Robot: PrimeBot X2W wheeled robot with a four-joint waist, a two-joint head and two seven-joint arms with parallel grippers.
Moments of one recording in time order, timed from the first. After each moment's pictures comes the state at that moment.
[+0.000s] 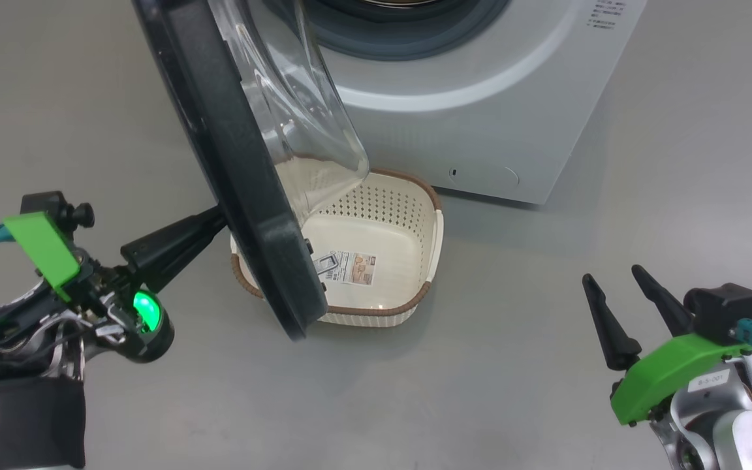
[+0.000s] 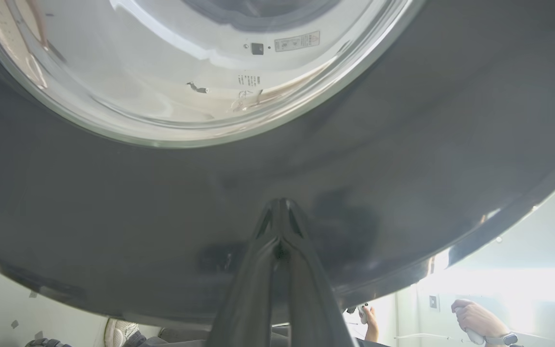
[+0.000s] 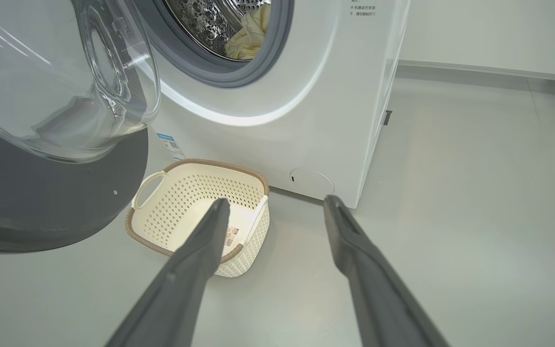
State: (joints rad) left arm -0.48 0.14 0.11 0.23 -1.72 0.04 1.03; right arm 0.01 -0.06 -0.01 -0.07 0.17 0.13 0.17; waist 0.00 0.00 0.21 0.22
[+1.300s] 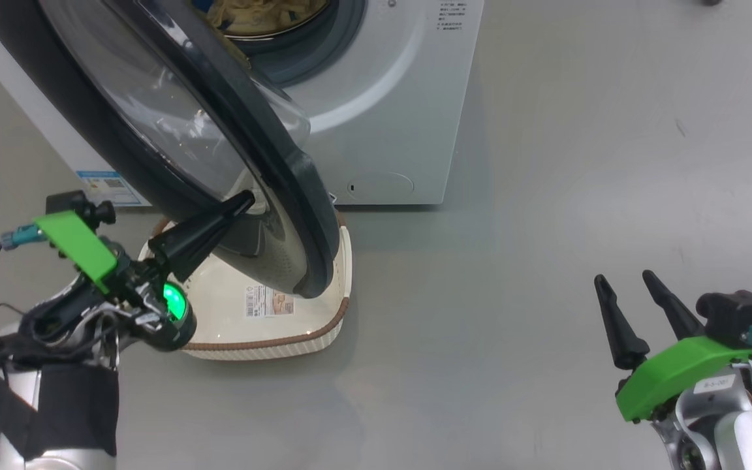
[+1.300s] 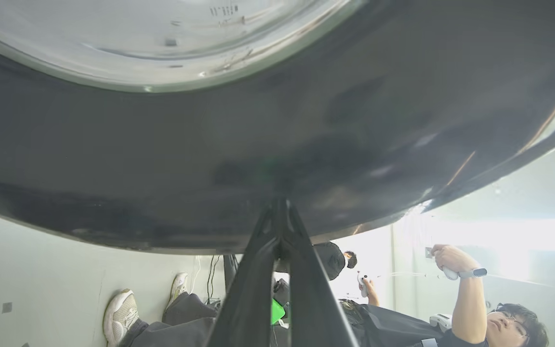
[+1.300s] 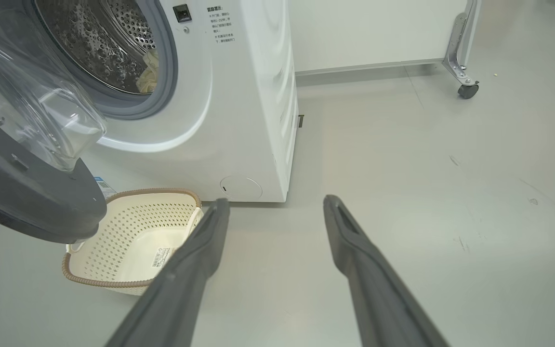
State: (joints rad) left arm -0.55 0.07 0.09 0.39 -1.67 -0.08 0.96; right arm -0.01 -0.05 -0.03 0.01 0.22 0.13 0.10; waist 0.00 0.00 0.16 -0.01
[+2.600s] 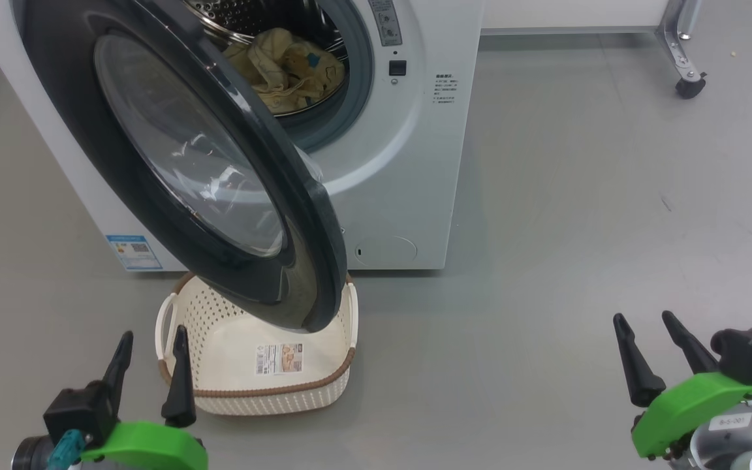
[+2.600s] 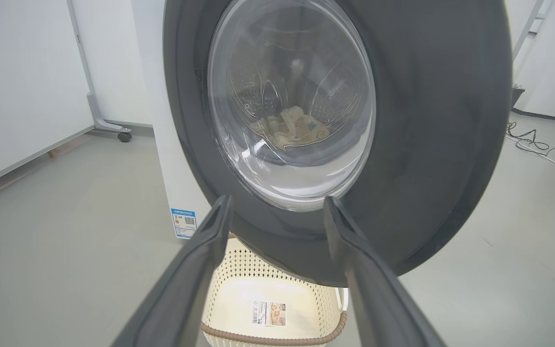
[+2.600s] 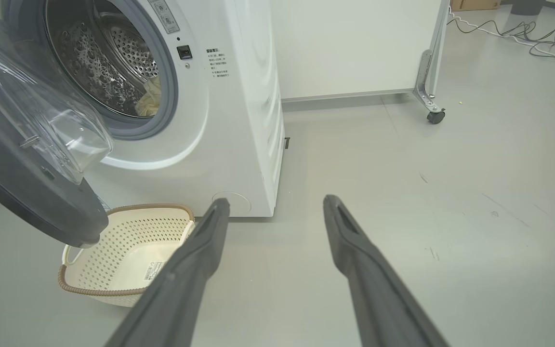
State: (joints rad) left arm -0.03 0.19 -0.18 0.10 -0.34 0.10 -0.12; right arm 0.10 -0.04 -0.08 -0.03 0.19 0.13 0.14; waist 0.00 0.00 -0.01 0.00
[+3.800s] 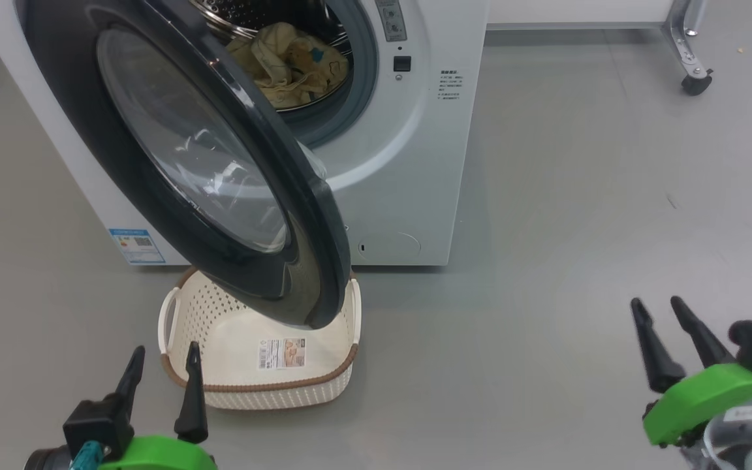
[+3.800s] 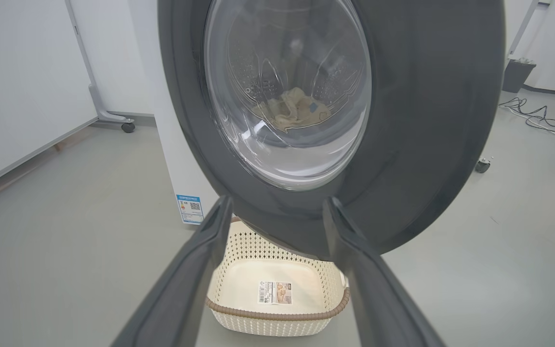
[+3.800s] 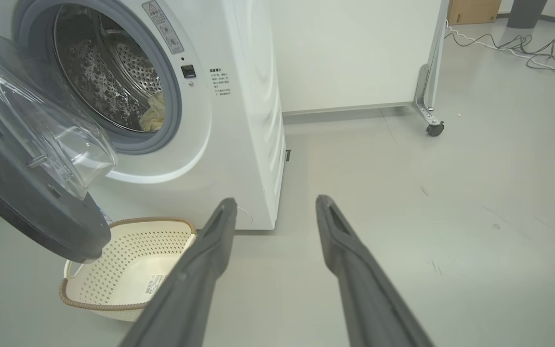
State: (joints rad) left arm 0.03 0.21 -0.22 0.03 -0.30 0.17 -0.09; right arm 0.10 -0.04 -0.10 -0.07 0.20 0.13 0.13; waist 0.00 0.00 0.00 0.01
